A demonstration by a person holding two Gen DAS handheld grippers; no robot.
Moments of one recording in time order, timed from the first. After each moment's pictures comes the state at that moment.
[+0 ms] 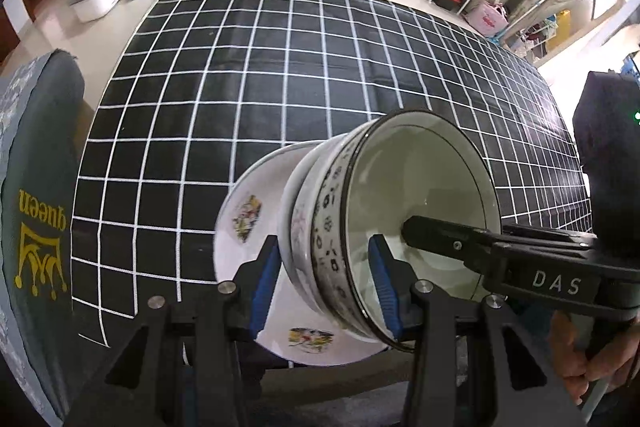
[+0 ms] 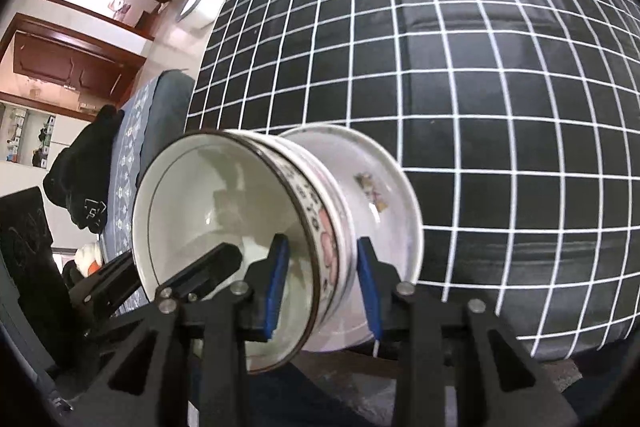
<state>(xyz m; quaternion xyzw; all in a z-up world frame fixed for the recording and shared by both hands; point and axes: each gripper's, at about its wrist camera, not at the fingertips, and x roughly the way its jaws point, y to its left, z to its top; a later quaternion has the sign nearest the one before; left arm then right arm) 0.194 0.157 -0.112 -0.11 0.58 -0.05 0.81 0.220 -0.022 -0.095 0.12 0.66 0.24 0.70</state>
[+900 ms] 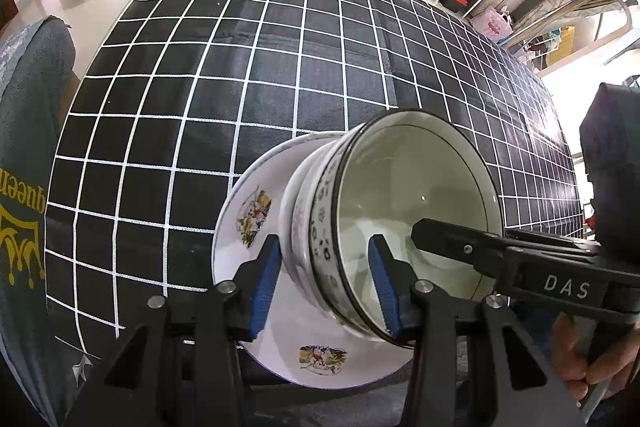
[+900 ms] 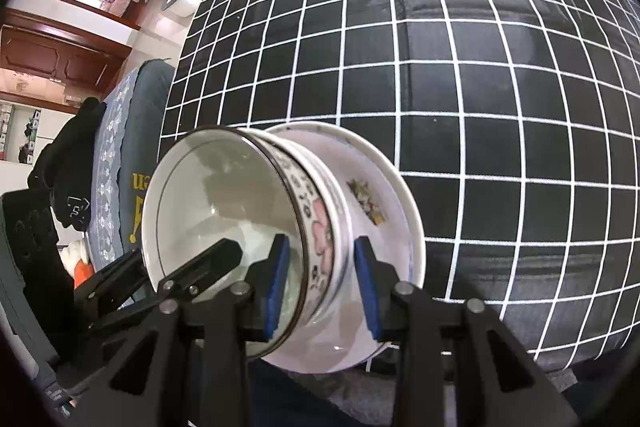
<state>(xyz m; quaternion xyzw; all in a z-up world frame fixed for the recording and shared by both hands) 0.200 0.172 -0.141 -0.15 0.59 -0.06 0.79 0.229 -0.015 -0.113 0.11 0.68 0.22 0.69</state>
